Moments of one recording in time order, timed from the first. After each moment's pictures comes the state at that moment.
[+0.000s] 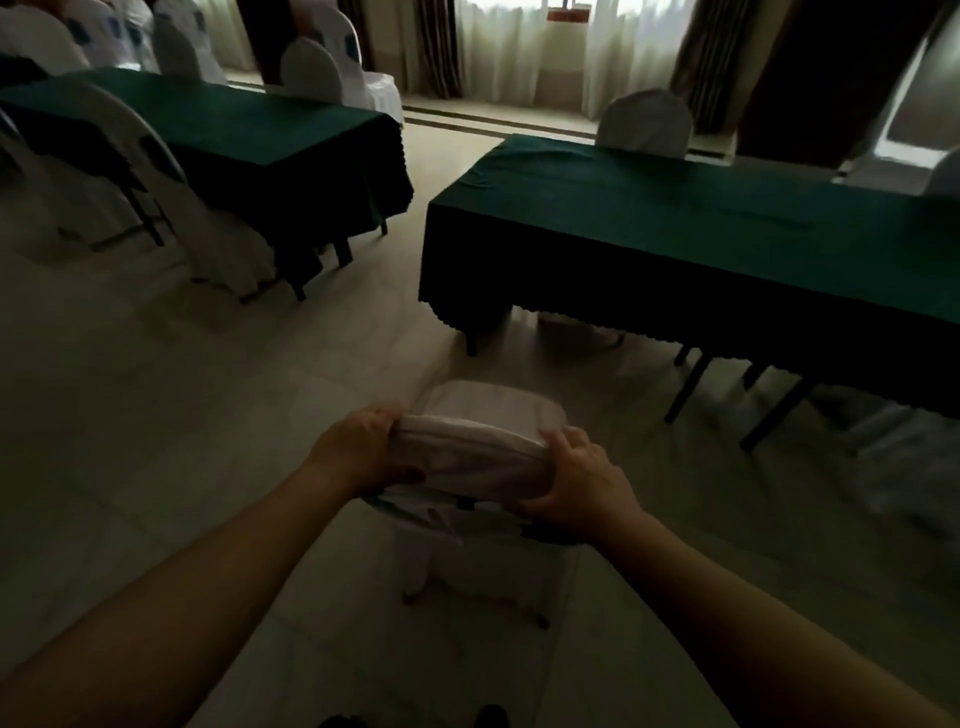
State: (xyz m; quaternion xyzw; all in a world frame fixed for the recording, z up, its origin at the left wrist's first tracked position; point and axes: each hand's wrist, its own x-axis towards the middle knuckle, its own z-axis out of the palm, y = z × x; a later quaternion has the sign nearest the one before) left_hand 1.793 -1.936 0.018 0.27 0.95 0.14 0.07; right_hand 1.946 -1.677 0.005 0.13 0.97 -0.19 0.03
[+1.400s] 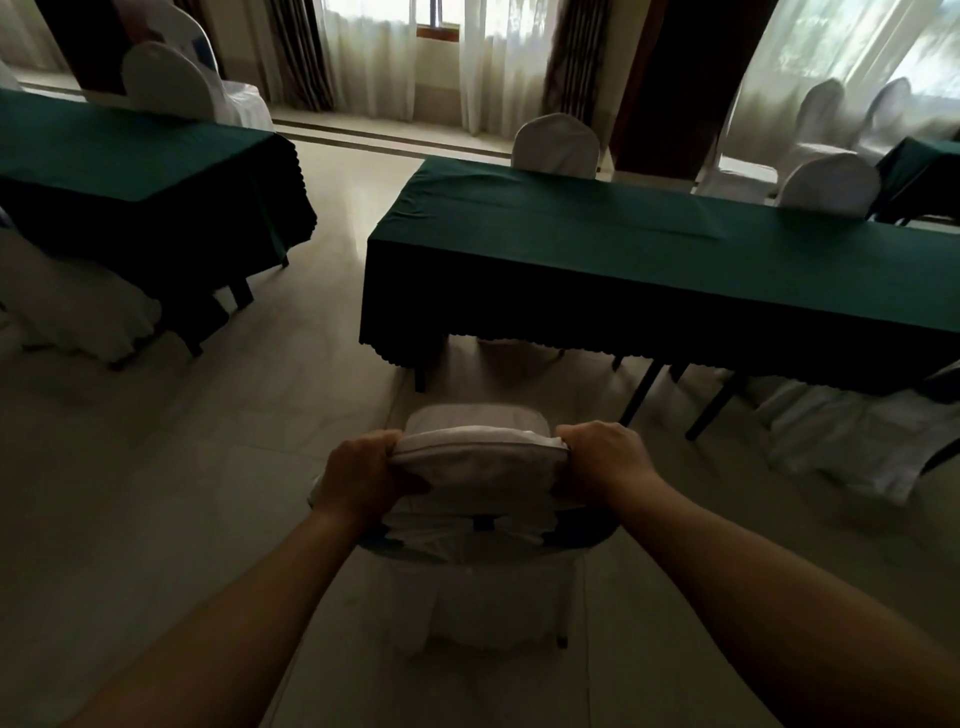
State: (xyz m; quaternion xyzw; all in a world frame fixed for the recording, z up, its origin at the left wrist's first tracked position) left_hand 1.577 -1.981 -0.005 0.41 0.88 0.23 -0.08; right_hand 1.750 -1.730 0.035 0.20 0.98 0.05 0.01
